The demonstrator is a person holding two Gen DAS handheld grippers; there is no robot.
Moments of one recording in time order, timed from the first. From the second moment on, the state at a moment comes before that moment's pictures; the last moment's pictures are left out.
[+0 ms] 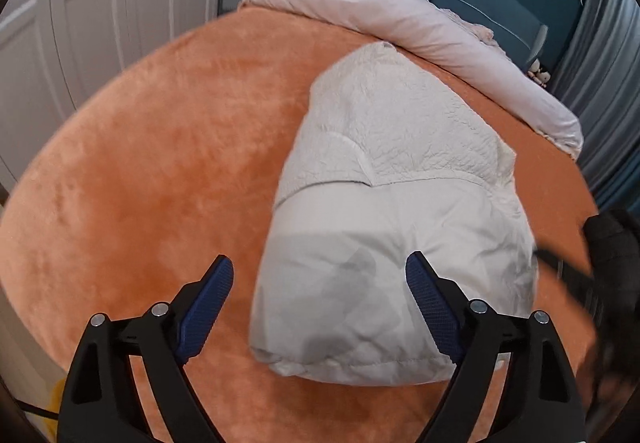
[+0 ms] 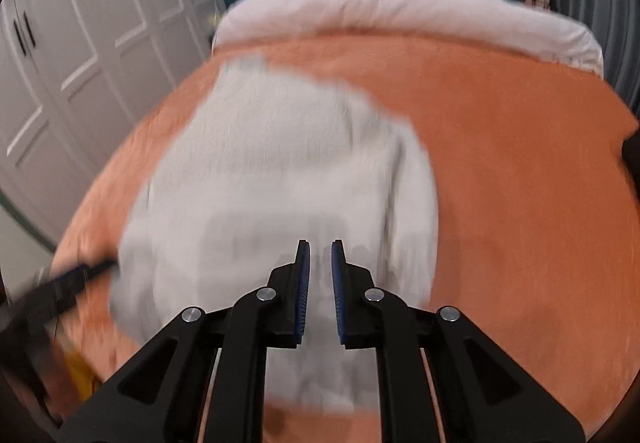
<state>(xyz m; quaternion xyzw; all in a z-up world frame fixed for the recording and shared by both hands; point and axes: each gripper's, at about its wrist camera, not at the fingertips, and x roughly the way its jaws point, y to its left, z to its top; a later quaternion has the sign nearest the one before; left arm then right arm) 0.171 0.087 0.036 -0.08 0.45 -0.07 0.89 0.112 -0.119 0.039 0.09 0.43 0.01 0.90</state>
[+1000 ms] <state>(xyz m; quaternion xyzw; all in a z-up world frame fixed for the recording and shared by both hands) 0.083 0.045 -0.015 0.00 0.49 -0.07 0.87 -0.021 -0.120 -0.013 0.11 0.44 -0.06 0.89</state>
